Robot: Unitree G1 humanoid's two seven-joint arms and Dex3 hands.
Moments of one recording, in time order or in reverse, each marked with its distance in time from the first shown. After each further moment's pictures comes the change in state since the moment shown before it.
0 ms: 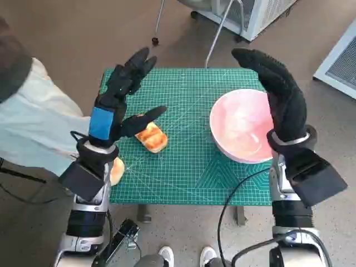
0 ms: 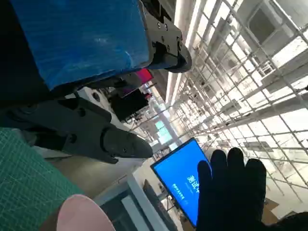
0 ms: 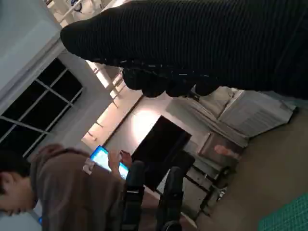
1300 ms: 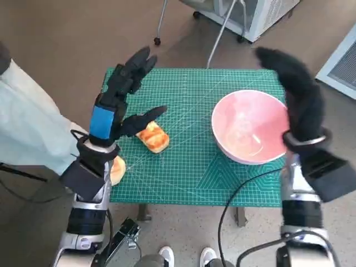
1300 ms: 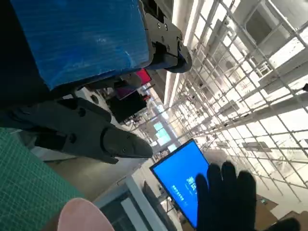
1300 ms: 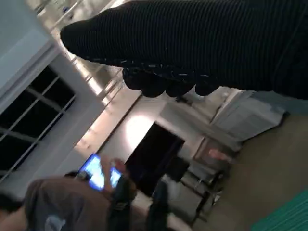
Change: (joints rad) left arm -0.014 0.002 0.005 0.034 -0.001 -0.023 -0.008; right arm -0.034 -0.095 -0.107 0.186 0.039 -0.054 0.022
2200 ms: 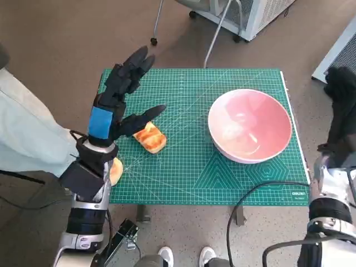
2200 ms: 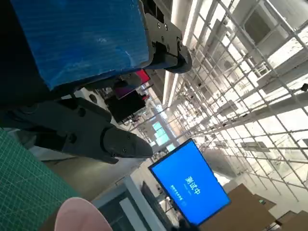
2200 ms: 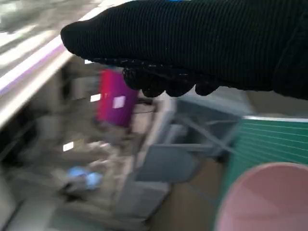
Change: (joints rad) left arm 0.000 0.000 0.003 0.013 0.002 -0.019 0.011; right arm -0.065 -0.118 -0.111 0.574 -0.103 0.131 -0.356
